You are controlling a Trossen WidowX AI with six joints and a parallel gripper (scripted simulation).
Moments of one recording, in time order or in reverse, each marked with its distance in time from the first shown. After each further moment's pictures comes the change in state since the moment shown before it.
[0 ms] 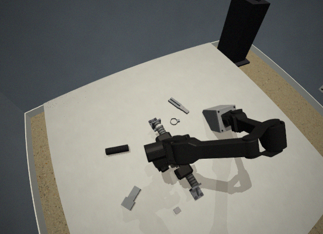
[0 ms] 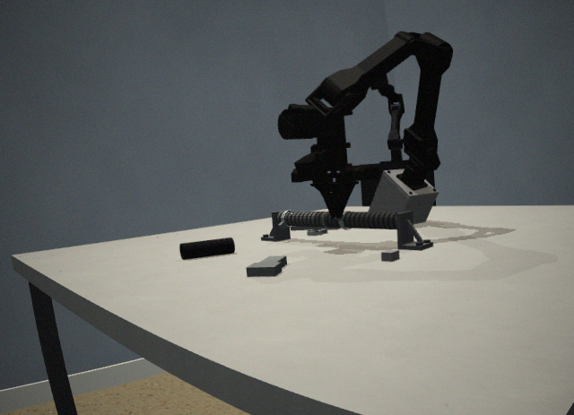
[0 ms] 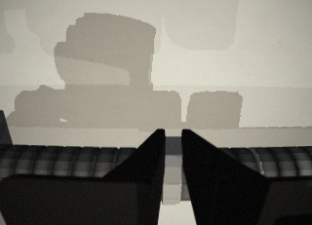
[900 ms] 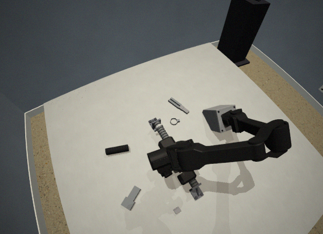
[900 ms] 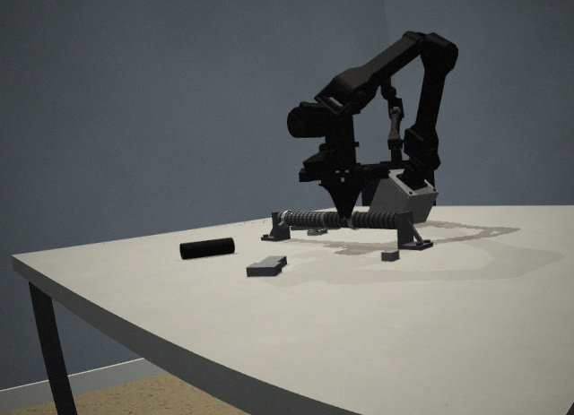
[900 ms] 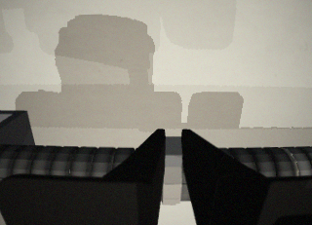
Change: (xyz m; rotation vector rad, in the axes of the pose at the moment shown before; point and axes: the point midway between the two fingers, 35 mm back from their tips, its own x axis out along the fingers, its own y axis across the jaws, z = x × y) arm 0.000 0.023 0.000 0.000 -0.001 0.001
